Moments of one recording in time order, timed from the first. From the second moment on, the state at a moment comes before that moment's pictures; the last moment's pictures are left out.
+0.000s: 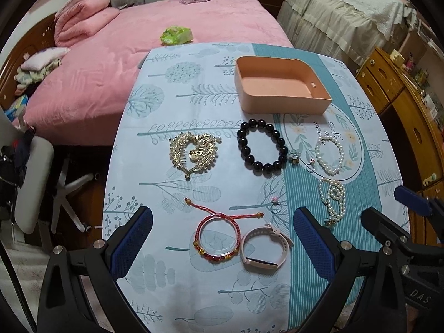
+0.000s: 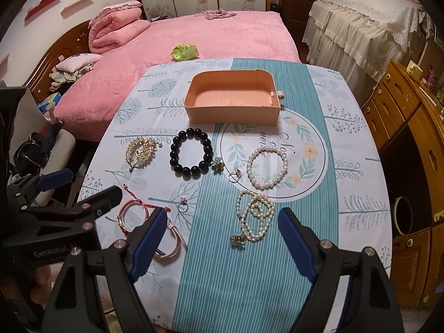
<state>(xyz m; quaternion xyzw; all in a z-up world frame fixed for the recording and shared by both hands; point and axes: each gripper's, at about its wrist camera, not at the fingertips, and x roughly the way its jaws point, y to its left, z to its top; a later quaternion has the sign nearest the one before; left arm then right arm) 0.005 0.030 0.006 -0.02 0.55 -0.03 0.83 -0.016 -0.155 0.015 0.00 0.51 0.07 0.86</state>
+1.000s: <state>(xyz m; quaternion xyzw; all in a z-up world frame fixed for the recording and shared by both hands) 0.114 0.107 -0.078 -0.06 0.61 0.03 0.79 0.104 -0.142 -0.046 0.02 0.57 0.14 0.81</state>
